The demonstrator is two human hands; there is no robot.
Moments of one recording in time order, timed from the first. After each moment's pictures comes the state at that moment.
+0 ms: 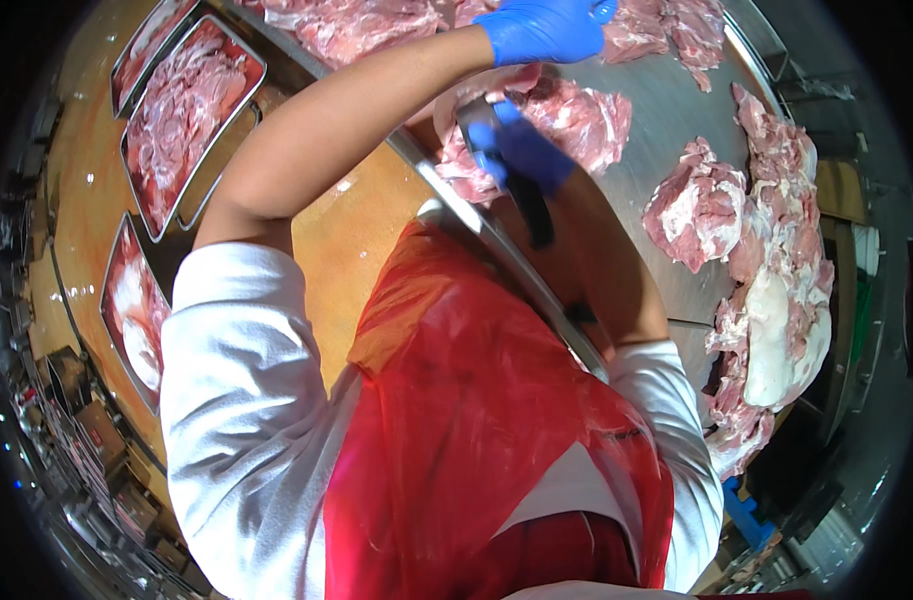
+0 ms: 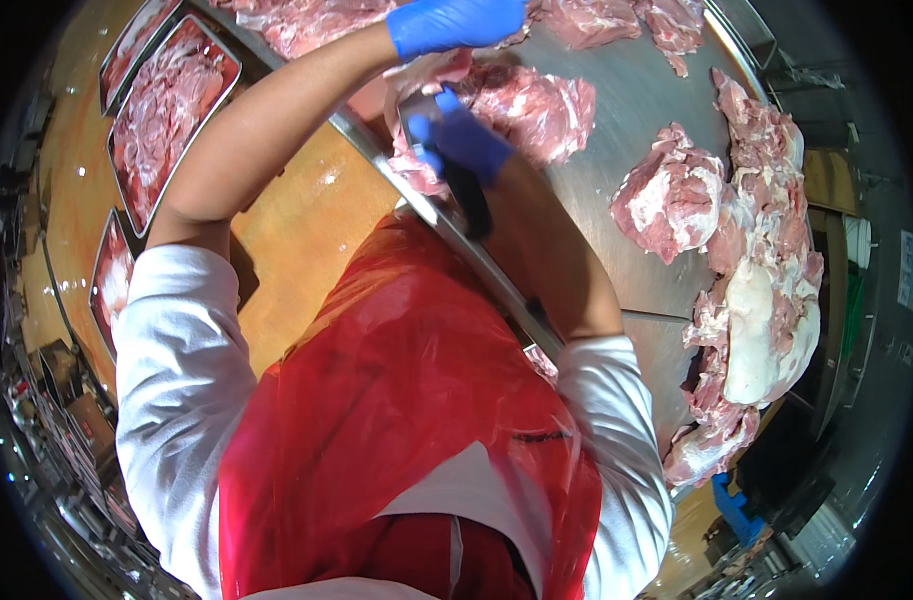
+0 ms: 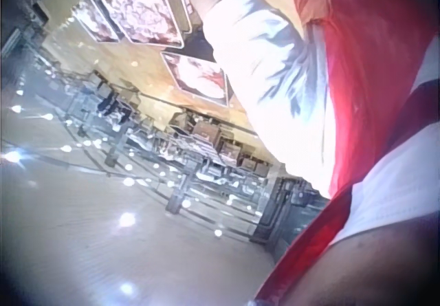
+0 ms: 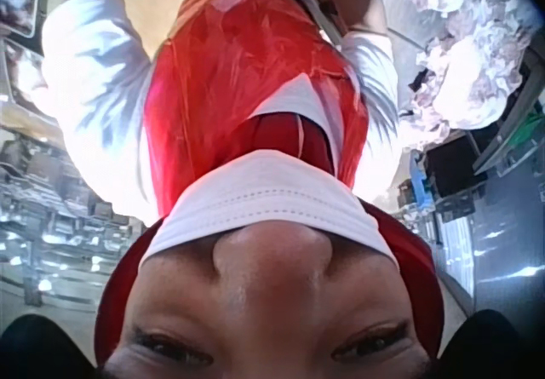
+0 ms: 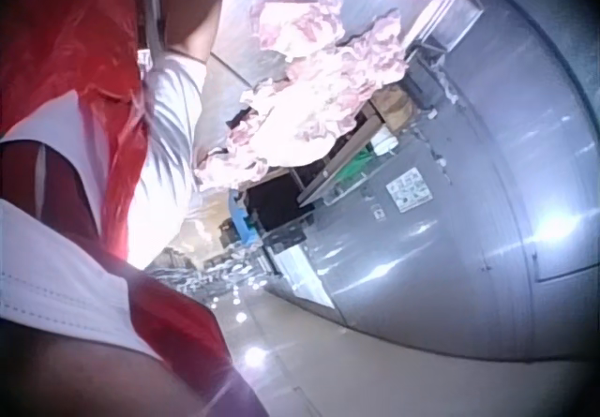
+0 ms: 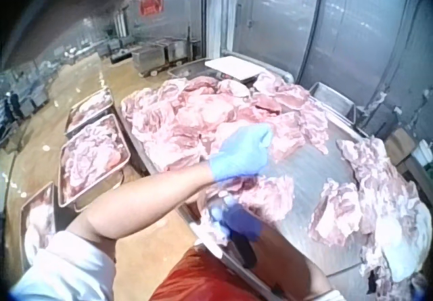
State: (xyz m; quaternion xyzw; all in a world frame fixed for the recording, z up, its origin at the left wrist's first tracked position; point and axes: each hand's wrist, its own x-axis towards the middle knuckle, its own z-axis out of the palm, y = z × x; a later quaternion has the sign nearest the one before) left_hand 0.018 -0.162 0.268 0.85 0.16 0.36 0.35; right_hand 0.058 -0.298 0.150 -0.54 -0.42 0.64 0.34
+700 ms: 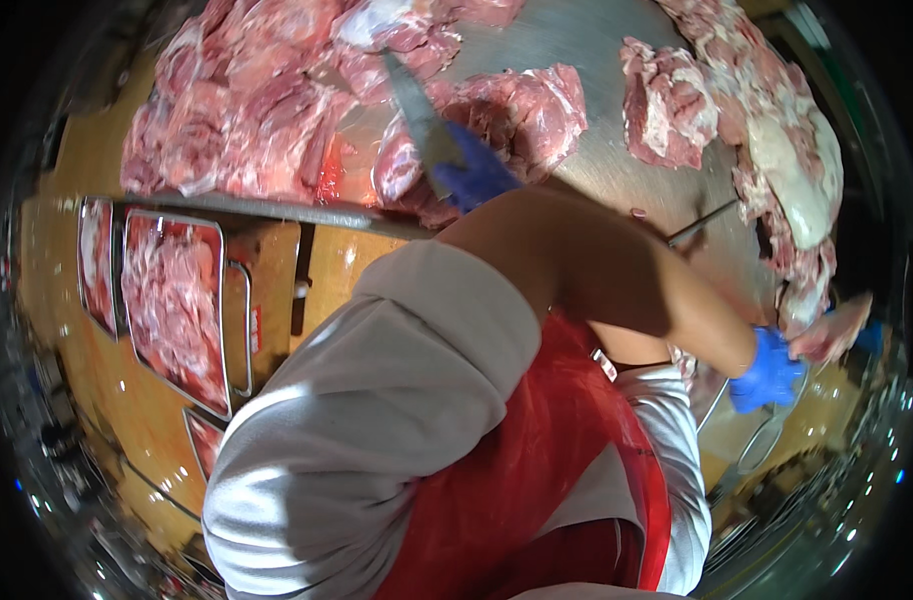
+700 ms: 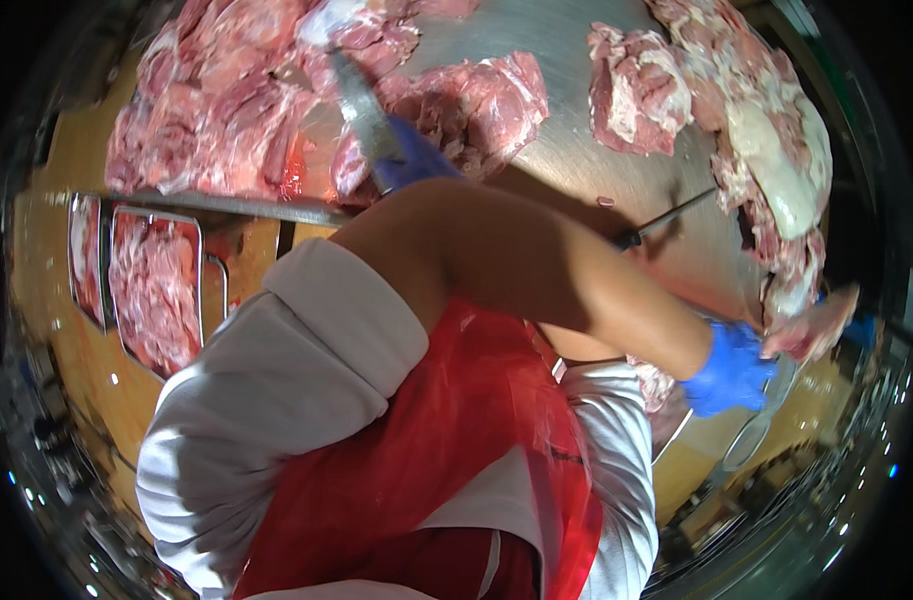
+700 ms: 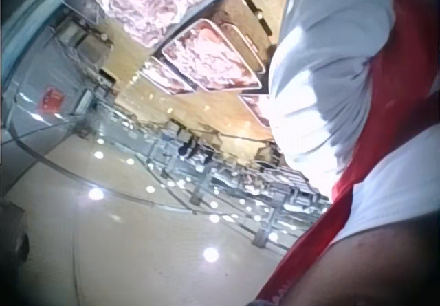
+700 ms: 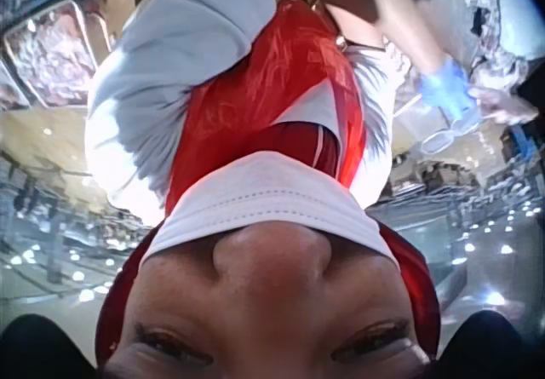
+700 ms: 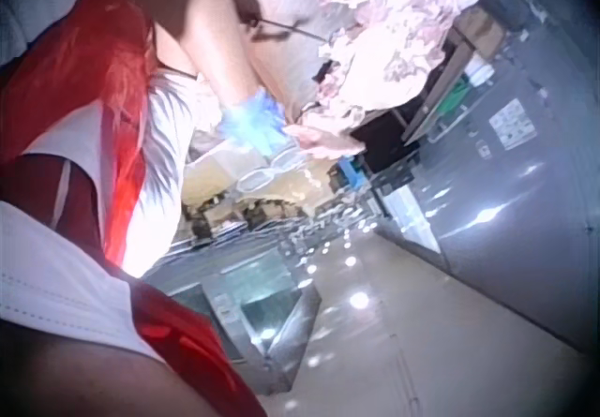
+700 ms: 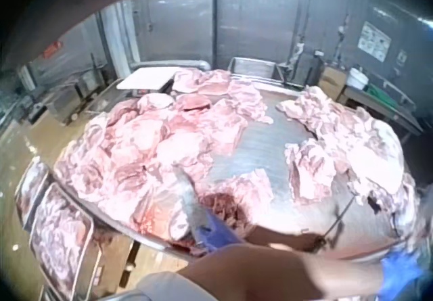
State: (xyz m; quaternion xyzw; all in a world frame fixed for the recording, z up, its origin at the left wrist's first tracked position) left_hand 0.035 -0.525 0.291 0.74 -0.54 0.18 0.35; right_hand -0.007 -0.259 0.142 -0.68 -0.20 0.45 0.54
